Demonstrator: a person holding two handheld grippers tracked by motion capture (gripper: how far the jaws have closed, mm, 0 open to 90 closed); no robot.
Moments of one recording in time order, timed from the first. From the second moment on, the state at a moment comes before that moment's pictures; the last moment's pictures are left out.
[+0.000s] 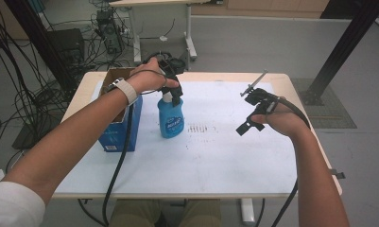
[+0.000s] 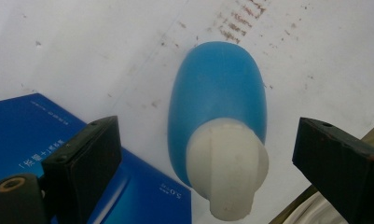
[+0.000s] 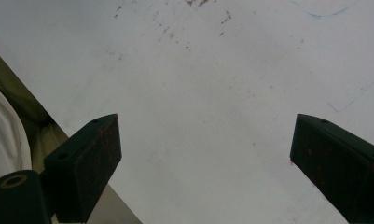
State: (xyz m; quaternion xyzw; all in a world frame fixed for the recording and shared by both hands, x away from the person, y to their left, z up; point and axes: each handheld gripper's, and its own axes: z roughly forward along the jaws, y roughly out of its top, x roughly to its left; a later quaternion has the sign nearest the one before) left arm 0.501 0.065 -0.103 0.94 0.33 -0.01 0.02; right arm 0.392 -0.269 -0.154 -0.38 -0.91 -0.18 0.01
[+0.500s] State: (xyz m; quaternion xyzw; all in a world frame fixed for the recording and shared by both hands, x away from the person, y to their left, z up) left arm 0.502 0.066 -0.104 0.94 0.33 -0.01 0.02; right arm 0.392 -0.269 -0.154 -0.38 -0.91 -0.18 0.01
